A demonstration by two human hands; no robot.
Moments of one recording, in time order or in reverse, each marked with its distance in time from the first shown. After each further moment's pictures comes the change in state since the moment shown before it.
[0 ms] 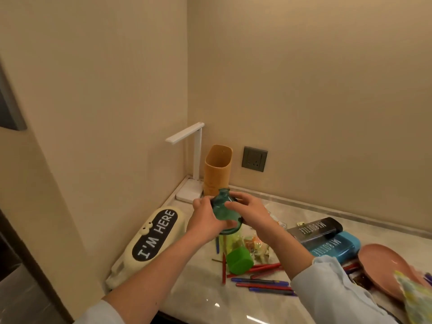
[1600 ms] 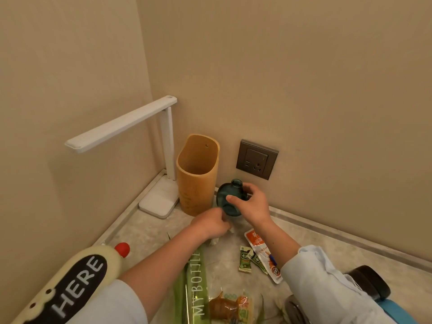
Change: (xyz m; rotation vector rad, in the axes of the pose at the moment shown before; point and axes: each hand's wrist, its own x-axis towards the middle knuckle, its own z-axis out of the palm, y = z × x) left_hand 0.217 -0.017 0.118 0.345 -0.424 -0.172; right_hand 0.234 0.099 -0.073 -0.177 0.197 0.003
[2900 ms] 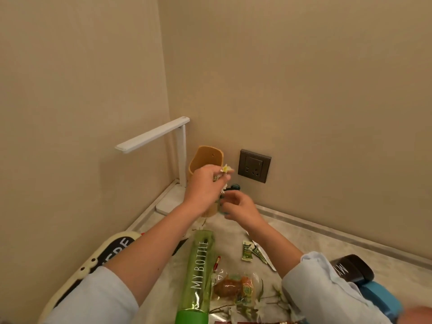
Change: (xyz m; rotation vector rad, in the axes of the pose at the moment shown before) left_hand -0.096 0.036 -0.071 -0.329 0.667 0.398; right_hand -0.080 -0.056 -0.005 0.179 -0.290 -0.014
